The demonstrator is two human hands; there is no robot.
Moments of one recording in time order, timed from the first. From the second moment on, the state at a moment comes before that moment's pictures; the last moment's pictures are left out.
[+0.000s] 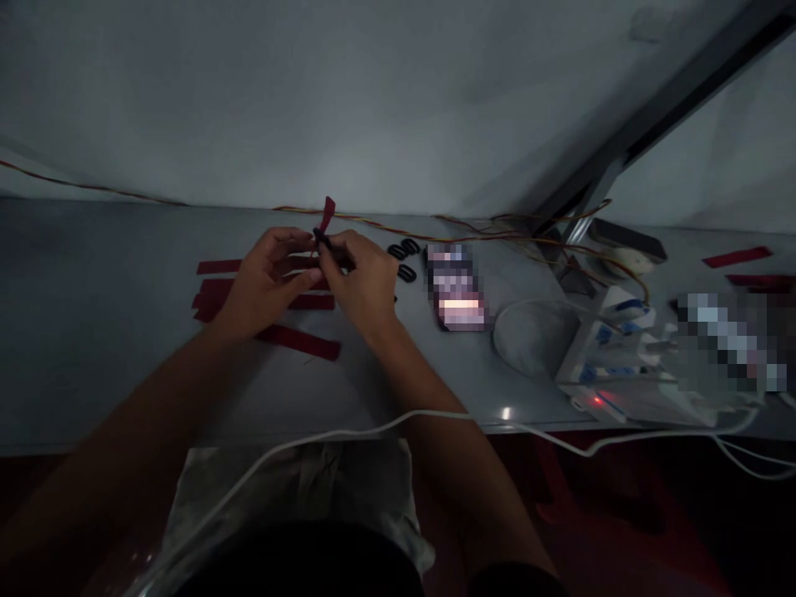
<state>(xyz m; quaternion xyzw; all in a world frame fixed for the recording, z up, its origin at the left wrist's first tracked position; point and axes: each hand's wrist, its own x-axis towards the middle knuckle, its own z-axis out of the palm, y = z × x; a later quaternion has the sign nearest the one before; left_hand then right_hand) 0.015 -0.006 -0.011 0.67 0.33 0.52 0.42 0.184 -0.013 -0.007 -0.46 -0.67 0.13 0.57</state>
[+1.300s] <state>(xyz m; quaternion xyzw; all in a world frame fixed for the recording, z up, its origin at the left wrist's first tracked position) 0.015 -0.007 -0.003 0.65 0.38 0.48 0.45 0.246 0.013 0.002 -0.52 -0.63 0.11 0.58</state>
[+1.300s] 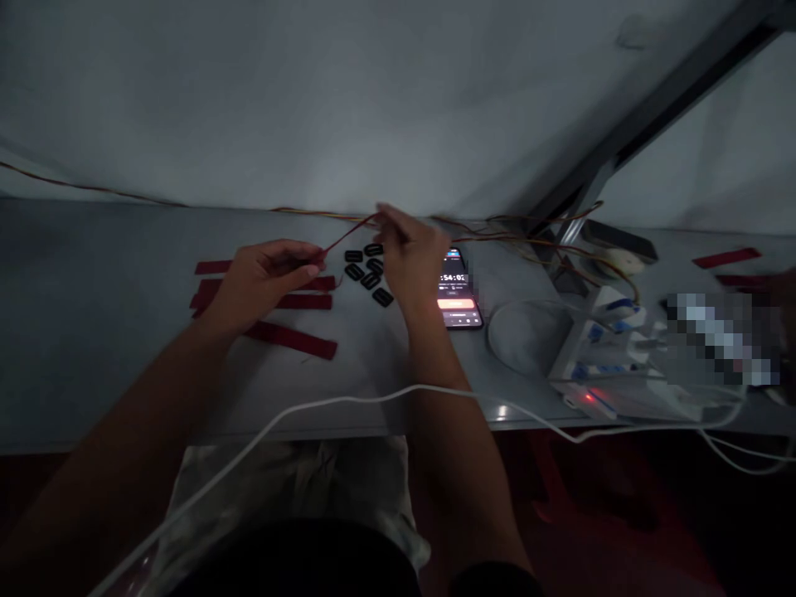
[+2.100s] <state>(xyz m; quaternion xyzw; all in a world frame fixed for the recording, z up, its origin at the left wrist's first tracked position) -0.014 0.038 0.017 0.77 0.52 0.38 0.03 0.207 0.001 -0.009 -0.43 -0.65 0.24 0.57</state>
